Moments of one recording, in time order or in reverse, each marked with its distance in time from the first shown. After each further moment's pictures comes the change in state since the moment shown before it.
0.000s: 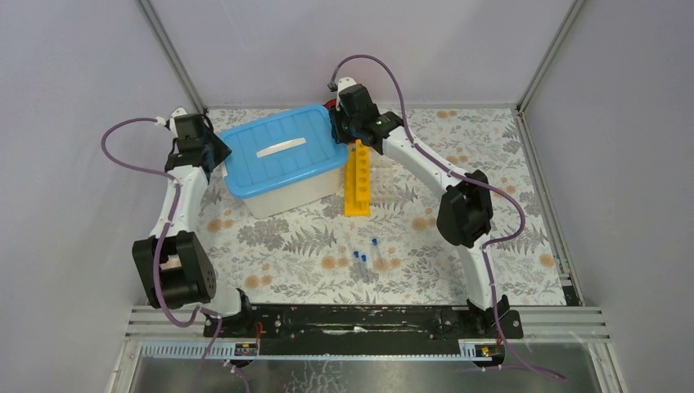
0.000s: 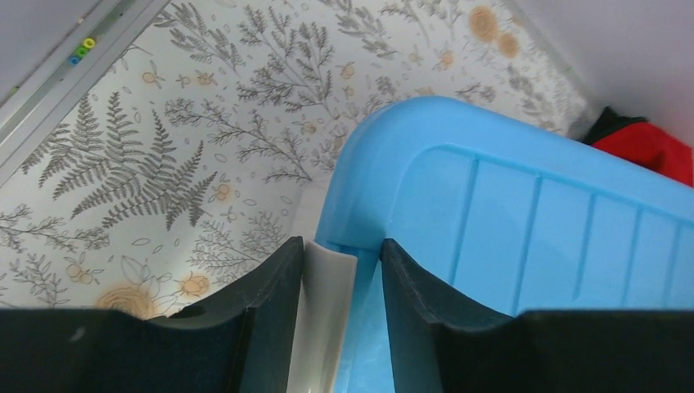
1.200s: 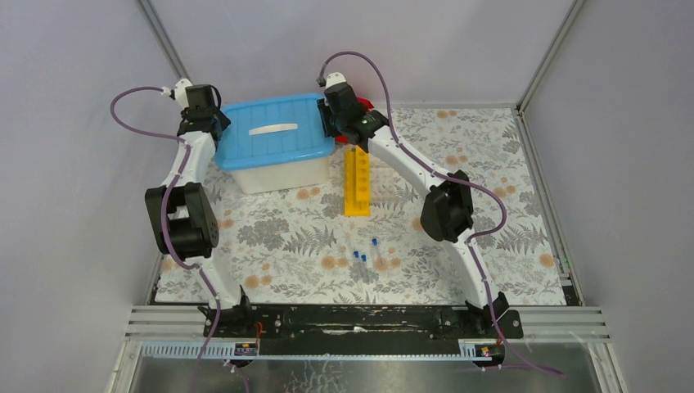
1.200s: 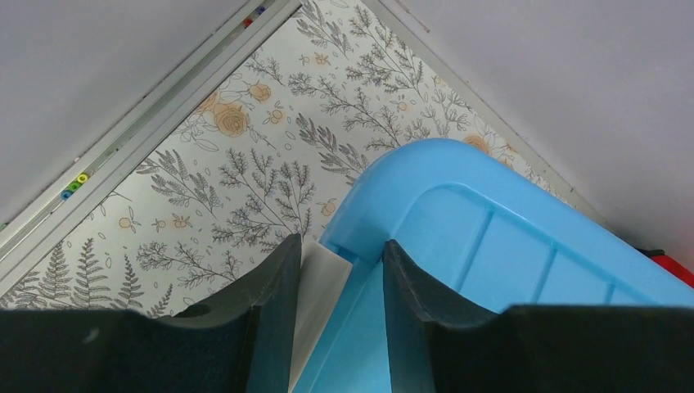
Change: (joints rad) left arm -0.033 0.385 0.352 0.091 -0.200 0.018; right arm 0.040 0.163 0.241 -0.026 0.111 0.002
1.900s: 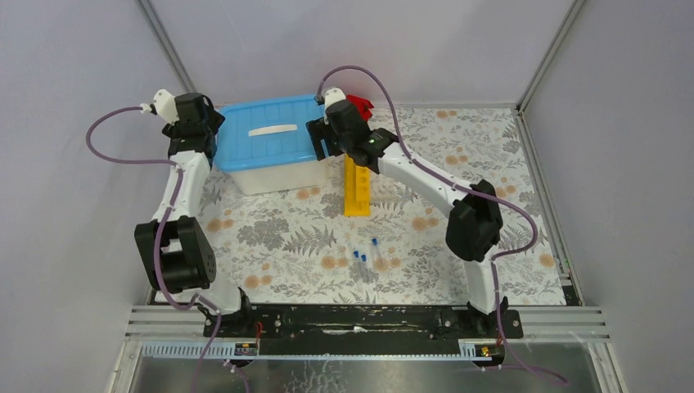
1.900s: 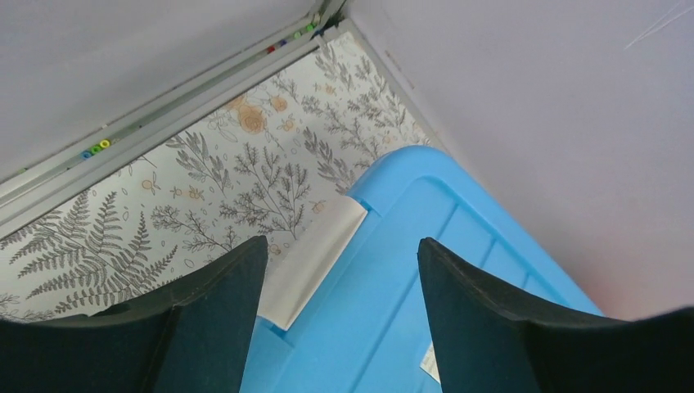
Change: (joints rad) left arm -0.002 -0.243 -0.199 0.051 -0.092 -0.180; right arm 0.078 -0.274 -0.393 0.119 0.024 -0.021
